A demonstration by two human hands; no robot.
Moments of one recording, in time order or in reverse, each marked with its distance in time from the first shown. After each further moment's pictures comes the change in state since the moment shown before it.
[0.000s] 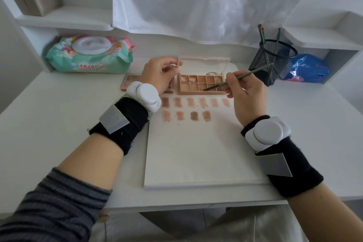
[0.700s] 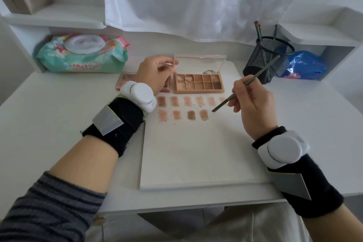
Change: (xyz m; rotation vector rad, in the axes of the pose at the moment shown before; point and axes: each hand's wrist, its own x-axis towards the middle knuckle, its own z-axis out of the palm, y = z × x) left_hand -0.002 0.004 0.001 0.021 0.004 -0.006; right_hand -0.020 0.000 -0.023 0.032 -0.112 -0.048
